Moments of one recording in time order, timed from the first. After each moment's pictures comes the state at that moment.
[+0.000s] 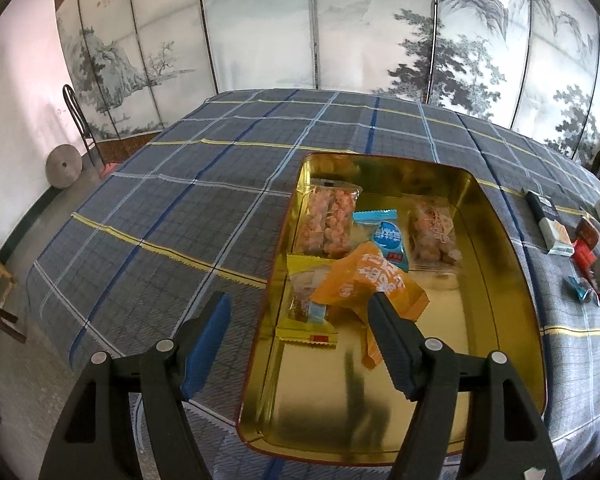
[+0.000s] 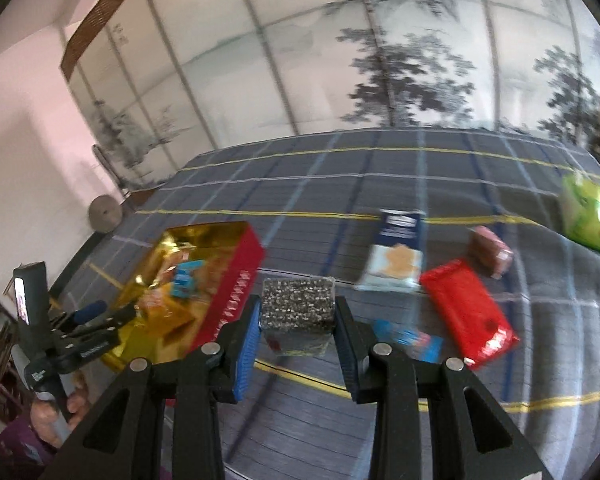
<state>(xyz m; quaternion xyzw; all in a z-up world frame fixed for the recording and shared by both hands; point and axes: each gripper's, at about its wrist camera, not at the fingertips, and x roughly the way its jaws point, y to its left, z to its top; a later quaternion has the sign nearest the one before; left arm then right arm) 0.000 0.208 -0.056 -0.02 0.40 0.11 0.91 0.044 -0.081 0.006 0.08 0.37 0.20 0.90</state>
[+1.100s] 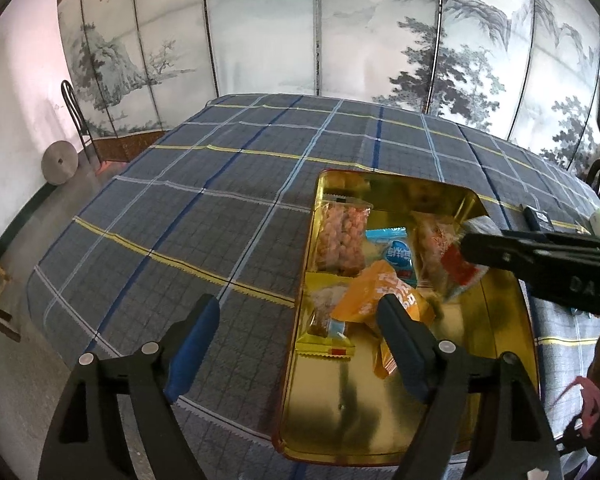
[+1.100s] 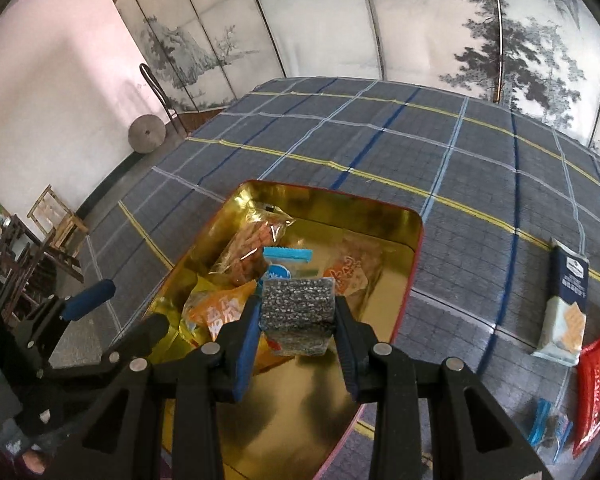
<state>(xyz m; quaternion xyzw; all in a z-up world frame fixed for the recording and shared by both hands) 0.003 0.227 -0.043 -0.03 0.40 0.10 0.91 0.113 0.075 -0.024 -0.01 0.45 0.29 0.84</state>
